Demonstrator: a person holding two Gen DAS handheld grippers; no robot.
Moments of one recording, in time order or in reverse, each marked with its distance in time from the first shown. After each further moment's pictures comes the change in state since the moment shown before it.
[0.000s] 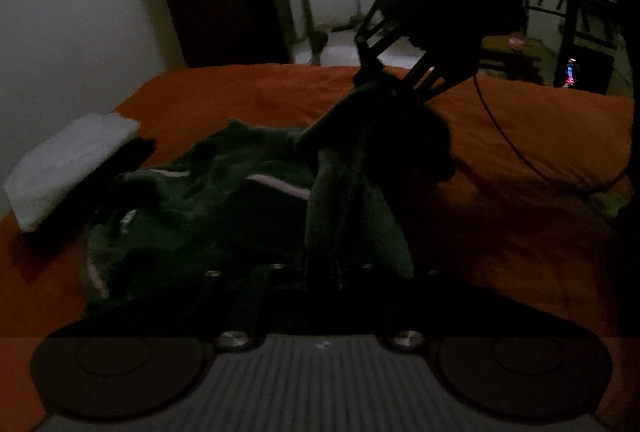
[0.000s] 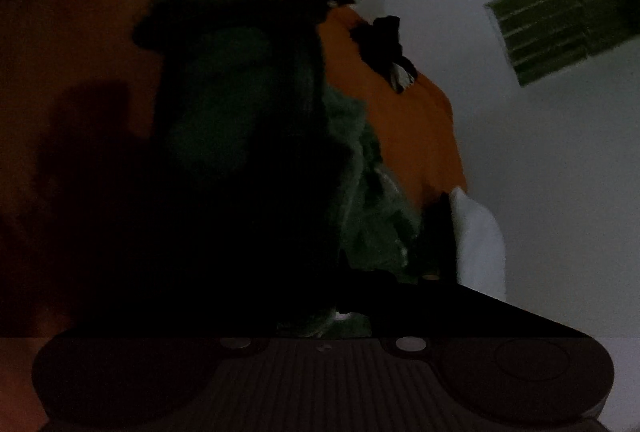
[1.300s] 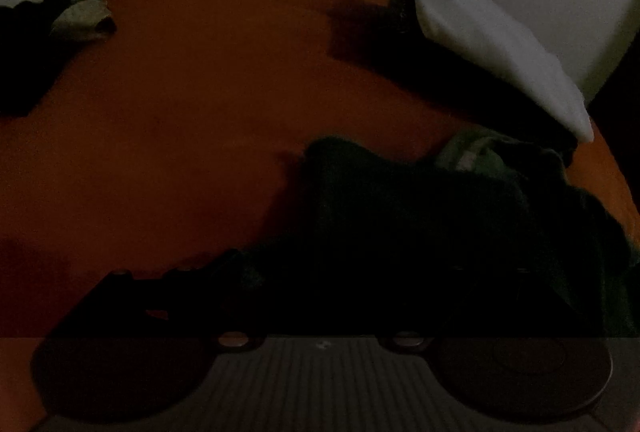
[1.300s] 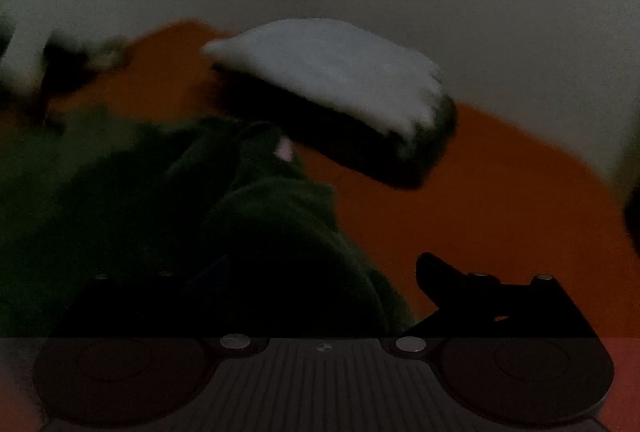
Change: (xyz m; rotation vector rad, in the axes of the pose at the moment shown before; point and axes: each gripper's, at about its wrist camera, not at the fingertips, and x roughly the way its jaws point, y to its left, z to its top) left arm 0.097 0.235 -0.136 -1.218 0.065 0.593; right arm 0.213 -0.124 -0.181 0.967 0.159 -0.174
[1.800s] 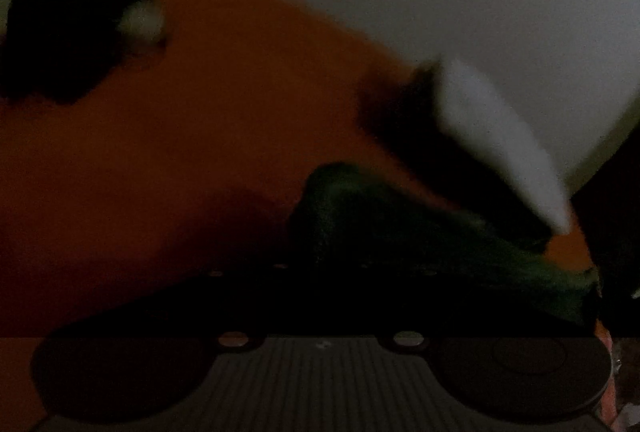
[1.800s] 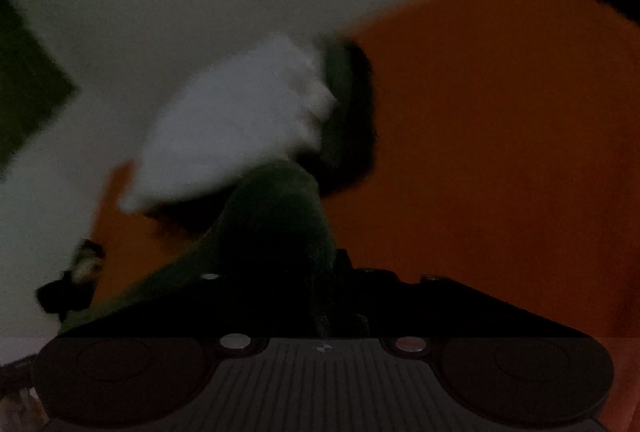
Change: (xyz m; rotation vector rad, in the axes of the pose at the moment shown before) left arm -0.038 0.052 0.002 -0.254 -0.085 -0.041; right arm 0.048 -0.136 -0.009 1.036 0.131 0.081
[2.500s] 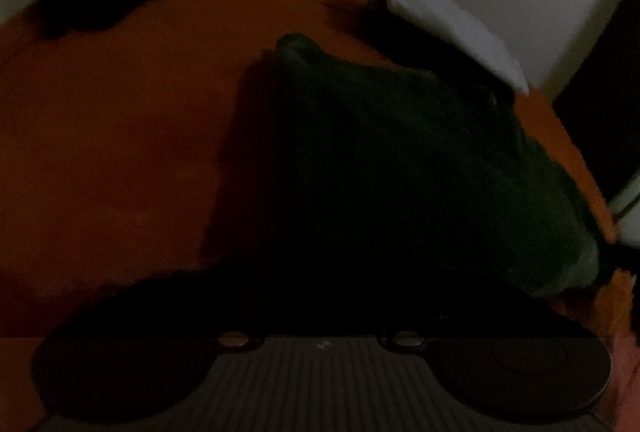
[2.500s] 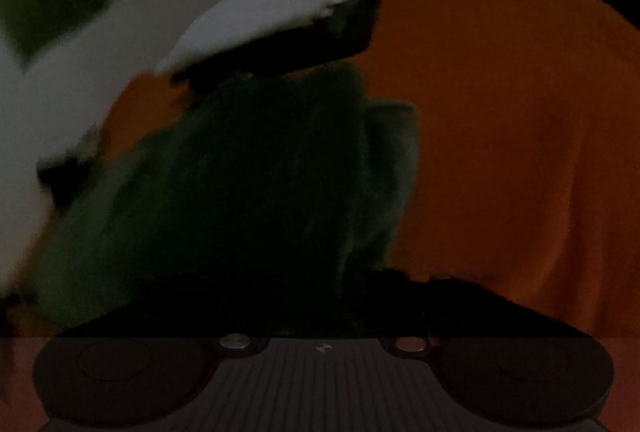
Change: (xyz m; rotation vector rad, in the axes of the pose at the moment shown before) left arm -0.114 0.003 -0.162 0.205 0.025 -0.015; right arm -0.101 -0.028 -0.151 -0.154 -0.023 0.084
